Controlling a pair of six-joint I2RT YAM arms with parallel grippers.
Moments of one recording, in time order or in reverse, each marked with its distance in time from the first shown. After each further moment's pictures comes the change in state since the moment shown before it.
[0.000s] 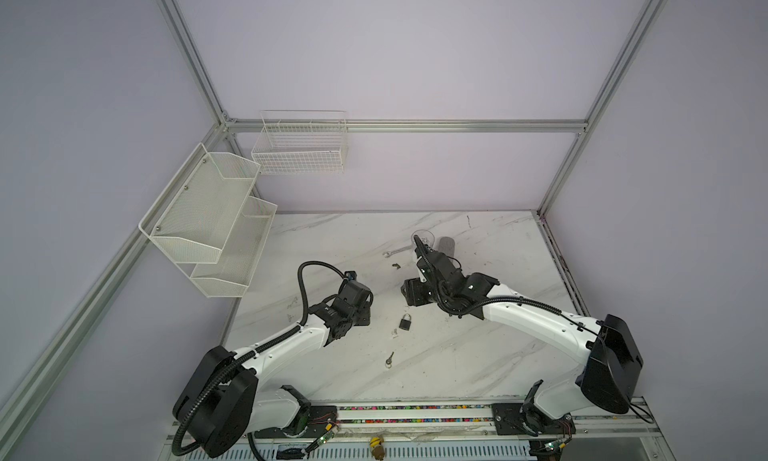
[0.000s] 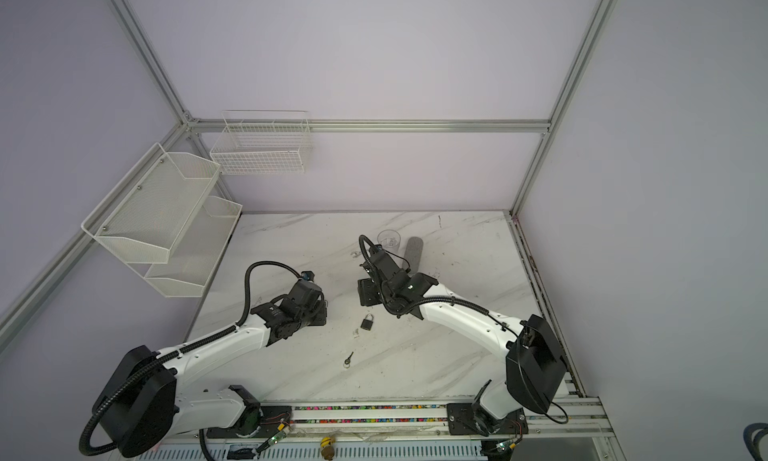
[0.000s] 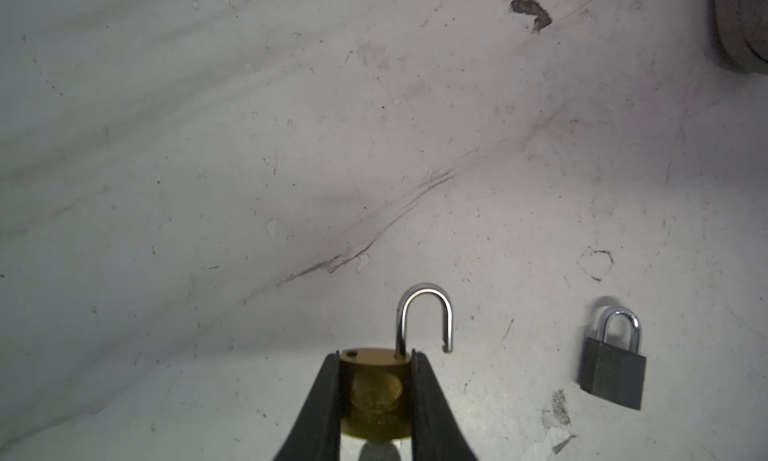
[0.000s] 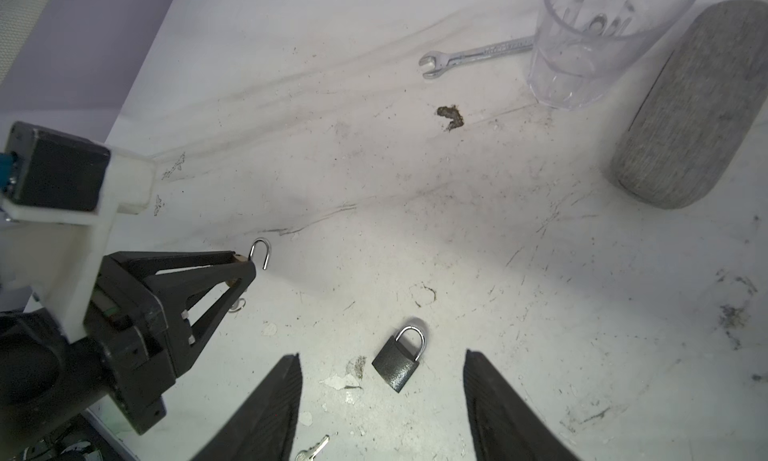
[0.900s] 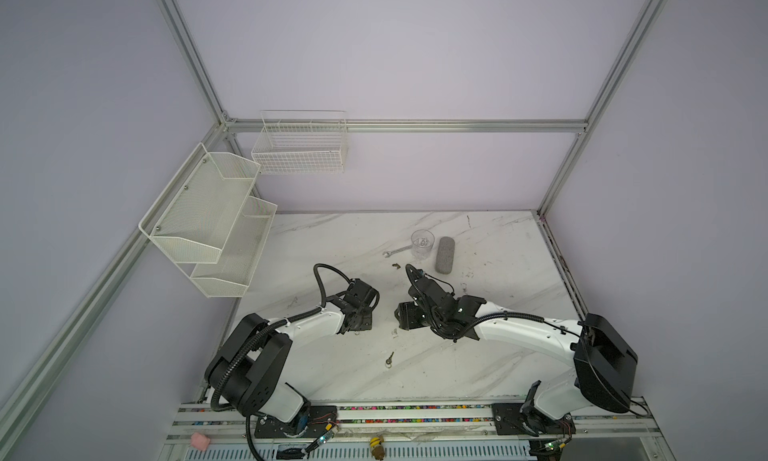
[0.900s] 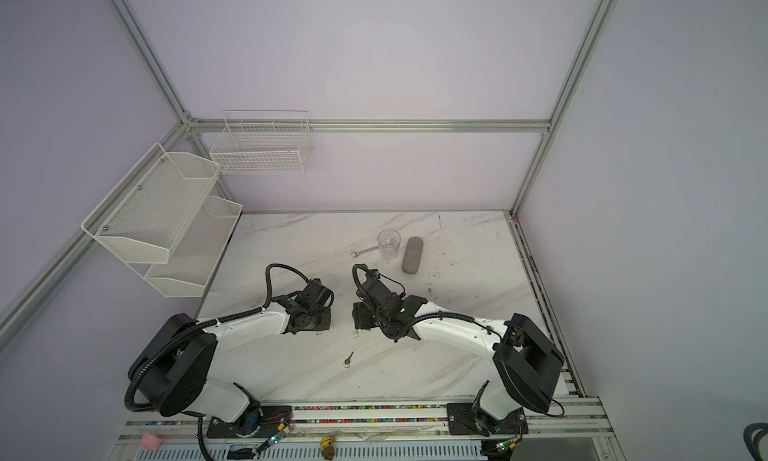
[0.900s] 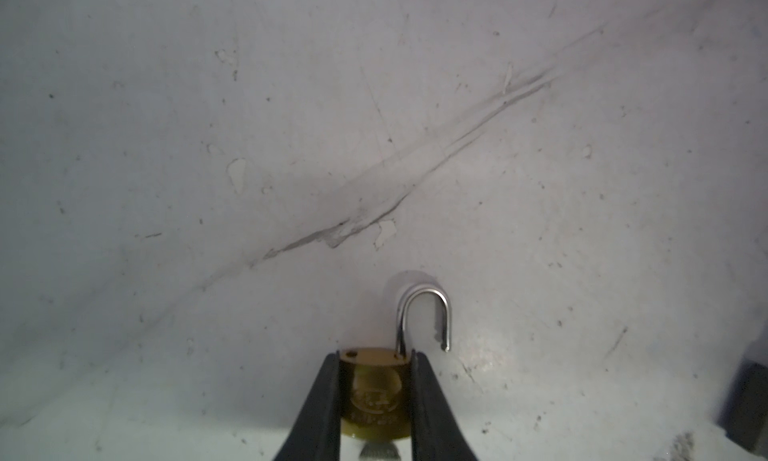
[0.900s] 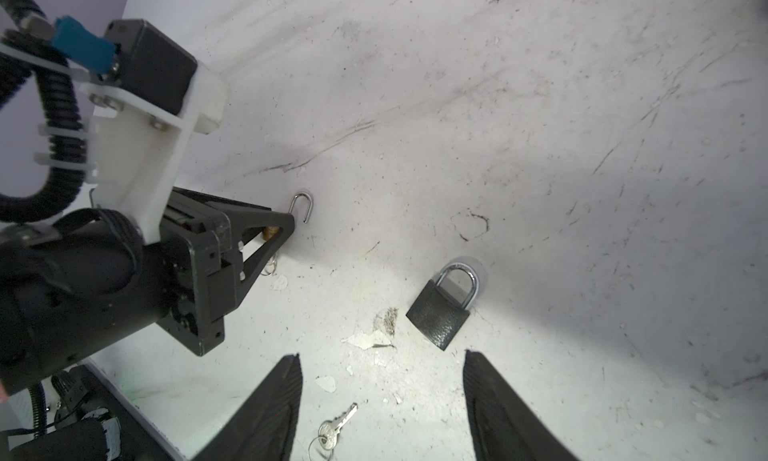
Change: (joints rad) left arm 0.015 0.206 0.053 -0.052 0.043 -0.007; right arm 0.097 0.021 -0.171 0.145 -0.023 0.154
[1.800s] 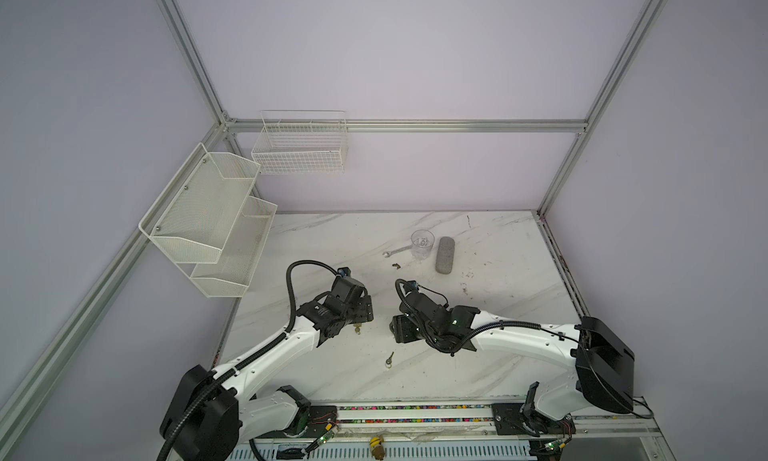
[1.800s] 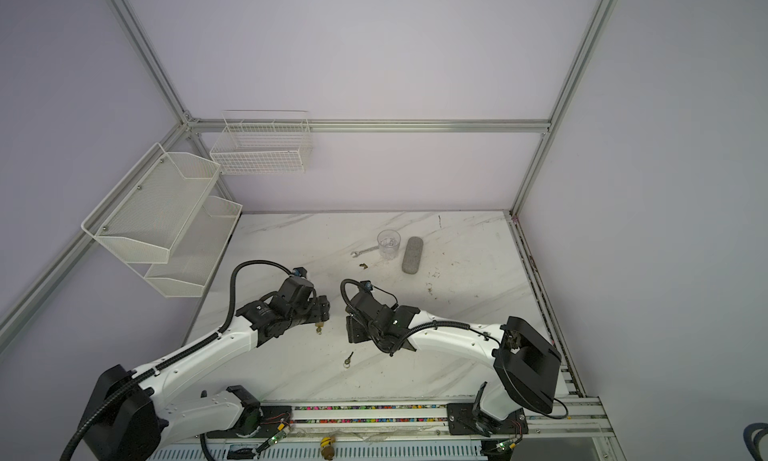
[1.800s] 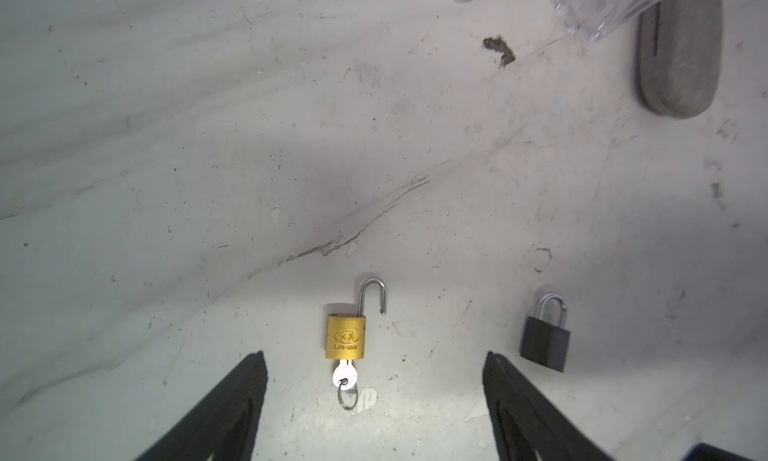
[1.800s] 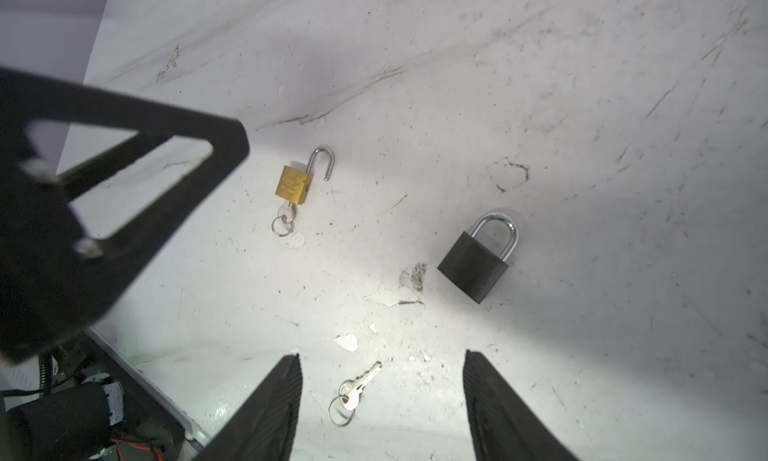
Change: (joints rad) left arm 0.001 -0.378 0.000 -0.073 0.010 -0.059; right arm 0.129 -0.002 -0.001 -0.045 0.064 0.071
